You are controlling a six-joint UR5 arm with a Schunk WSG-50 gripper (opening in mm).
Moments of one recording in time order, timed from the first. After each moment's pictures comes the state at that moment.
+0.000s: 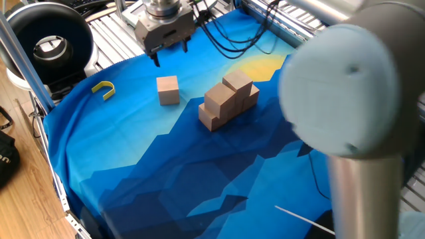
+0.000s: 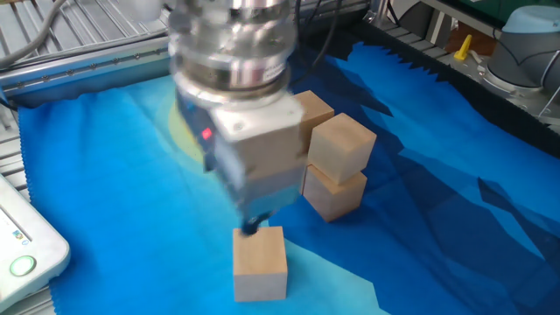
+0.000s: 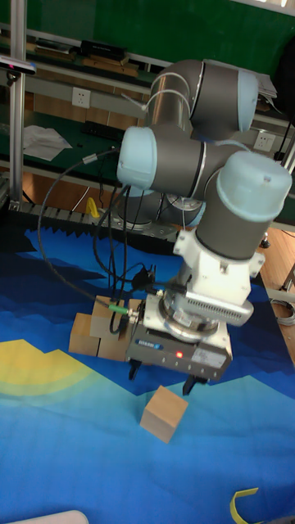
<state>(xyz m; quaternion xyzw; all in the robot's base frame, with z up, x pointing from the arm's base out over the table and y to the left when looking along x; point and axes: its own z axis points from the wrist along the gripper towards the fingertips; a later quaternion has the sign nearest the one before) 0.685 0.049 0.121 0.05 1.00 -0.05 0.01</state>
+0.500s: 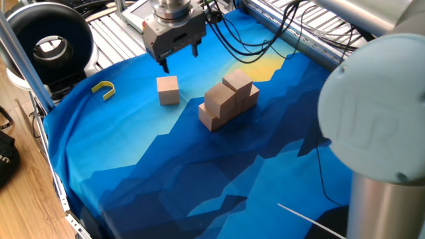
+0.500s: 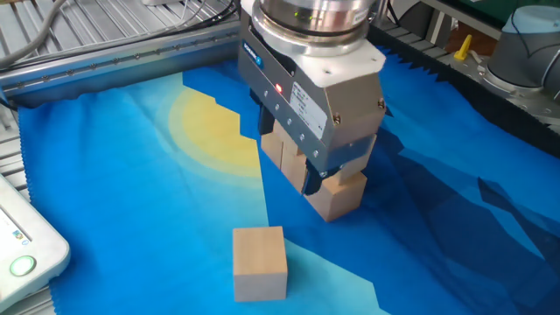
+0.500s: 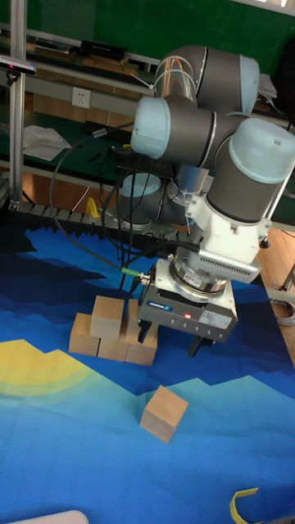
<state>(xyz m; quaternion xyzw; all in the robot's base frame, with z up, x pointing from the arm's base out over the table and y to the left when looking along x) 0.651 0.058 0.138 0.03 1.00 -0.05 0.01</state>
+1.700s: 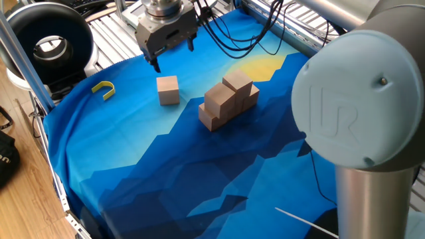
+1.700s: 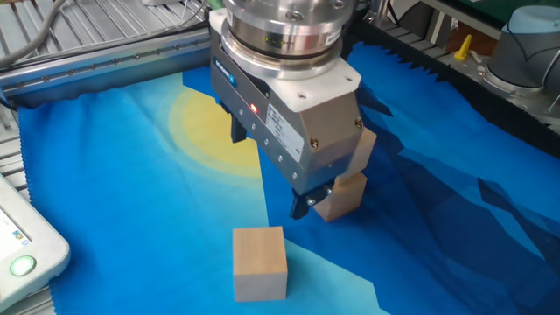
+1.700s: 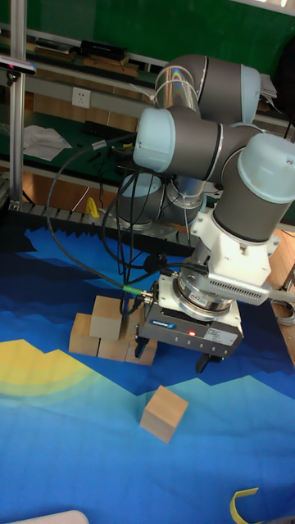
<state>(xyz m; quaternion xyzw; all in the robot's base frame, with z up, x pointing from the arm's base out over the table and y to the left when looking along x) 0.669 0.062 0.133 0.02 1.00 -0.05 -0.01</state>
